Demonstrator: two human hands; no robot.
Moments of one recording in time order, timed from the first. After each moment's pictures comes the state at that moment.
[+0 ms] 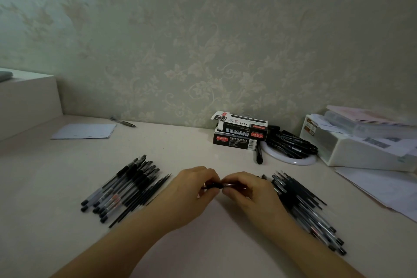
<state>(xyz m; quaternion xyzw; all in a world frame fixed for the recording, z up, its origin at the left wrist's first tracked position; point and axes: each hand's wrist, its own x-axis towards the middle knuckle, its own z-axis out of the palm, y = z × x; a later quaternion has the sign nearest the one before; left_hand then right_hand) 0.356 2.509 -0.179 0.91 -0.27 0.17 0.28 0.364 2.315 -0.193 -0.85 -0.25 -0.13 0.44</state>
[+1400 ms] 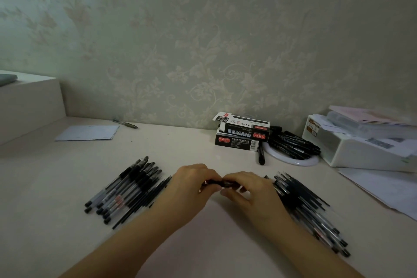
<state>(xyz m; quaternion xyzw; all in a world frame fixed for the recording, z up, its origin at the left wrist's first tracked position) 0.352 2.507 -0.171 0.89 -0.25 0.22 0.30 0.371 2.319 -0.196 -0.88 -0.30 -0.21 0.31</state>
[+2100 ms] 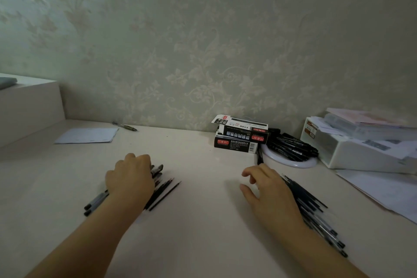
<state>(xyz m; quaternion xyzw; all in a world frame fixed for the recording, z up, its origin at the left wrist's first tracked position) 0.365 2.575 -0.159 0.97 0.17 0.13 0.07 0.366 2.303 -0.188 -0.93 -0.17 -0.26 0.21</state>
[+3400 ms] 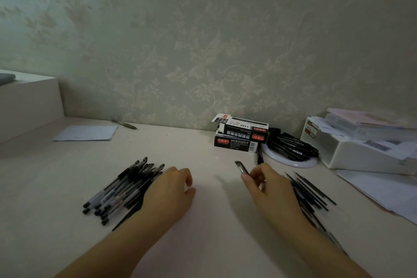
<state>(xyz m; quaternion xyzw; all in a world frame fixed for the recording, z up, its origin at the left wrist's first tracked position) 0.361 2.527 -0.188 0.96 -0.04 0.17 0.22 0.365 2.305 -0.182 -0.90 -0.08 -0.21 0.37</state>
